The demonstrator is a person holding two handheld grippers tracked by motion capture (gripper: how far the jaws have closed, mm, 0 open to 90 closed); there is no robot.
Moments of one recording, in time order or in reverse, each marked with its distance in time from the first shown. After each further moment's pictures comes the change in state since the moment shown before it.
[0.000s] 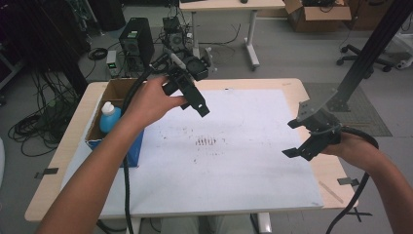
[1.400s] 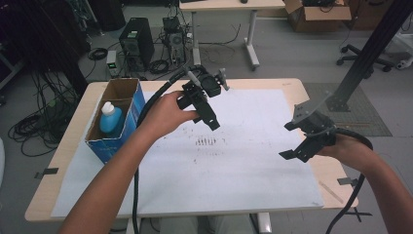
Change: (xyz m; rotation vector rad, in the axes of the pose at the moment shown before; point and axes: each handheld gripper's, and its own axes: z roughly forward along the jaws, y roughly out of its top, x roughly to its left) left arm -0.017 0.006 0.039 0.005 -0.040 0.062; right arm 0.001 0.000 0.010 0.012 0.015 -0.003
